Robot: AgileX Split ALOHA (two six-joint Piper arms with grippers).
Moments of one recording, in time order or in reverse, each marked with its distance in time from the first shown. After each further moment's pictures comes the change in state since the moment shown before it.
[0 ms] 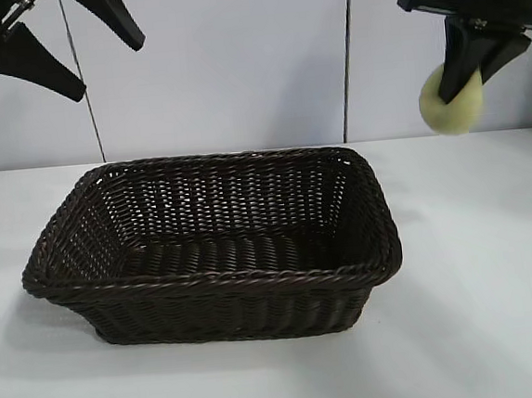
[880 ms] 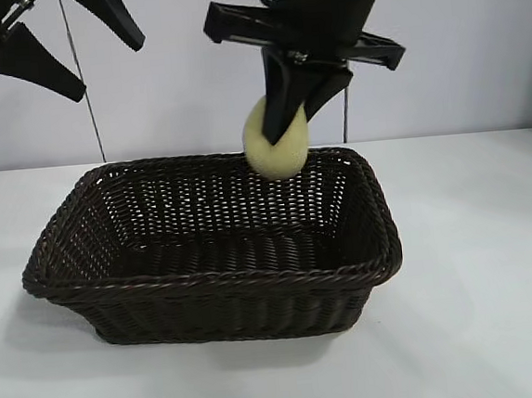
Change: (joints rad) left arm 0.000 0.000 0.000 0.000 0.001 0.000; right arm 0.420 0.046 -0.001 0.043 -0.116 0.034
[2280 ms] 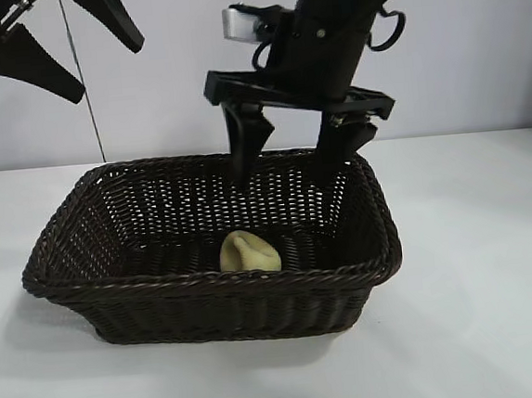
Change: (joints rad) left arm 0.000 0.000 0.000 0.006 0.009 0.000; right arm -0.076 0.052 -0.003 0.006 0.034 0.010
